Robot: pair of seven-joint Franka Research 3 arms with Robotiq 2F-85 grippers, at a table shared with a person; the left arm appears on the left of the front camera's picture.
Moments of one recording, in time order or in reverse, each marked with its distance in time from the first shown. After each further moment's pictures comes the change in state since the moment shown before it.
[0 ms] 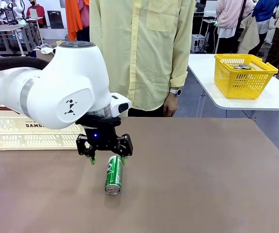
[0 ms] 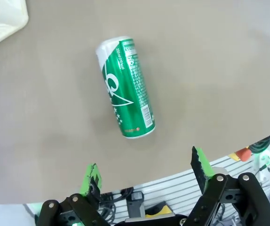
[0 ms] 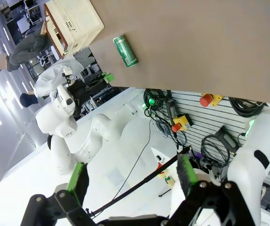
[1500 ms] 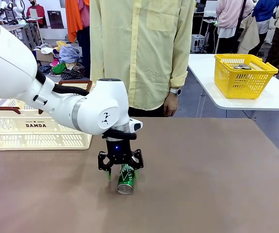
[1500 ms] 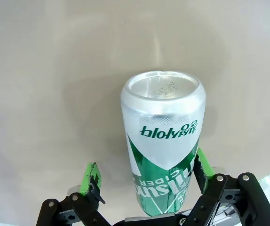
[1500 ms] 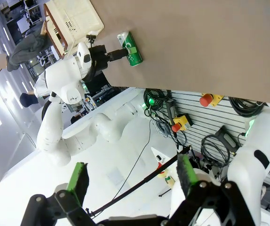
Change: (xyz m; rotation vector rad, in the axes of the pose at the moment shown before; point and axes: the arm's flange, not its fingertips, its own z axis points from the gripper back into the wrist) left arm 0.078 -0.010 -0.122 -0.017 0.241 0.090; right arm 0.000 0.000 0.000 0.000 0.001 -0.001
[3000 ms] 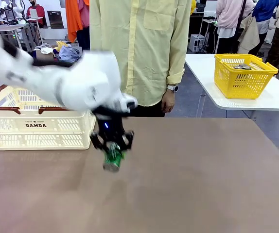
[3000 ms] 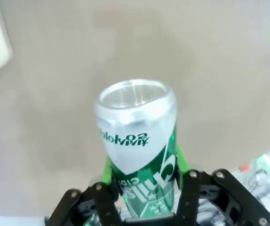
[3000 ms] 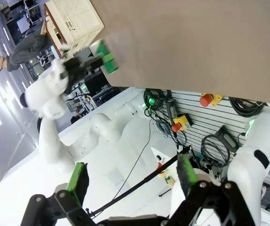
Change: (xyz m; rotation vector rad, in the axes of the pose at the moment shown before) left arm -0.025 0.020 0.116 0.019 -0.140 -0.117; right arm 0.000 0.000 0.000 0.000 0.000 0.000
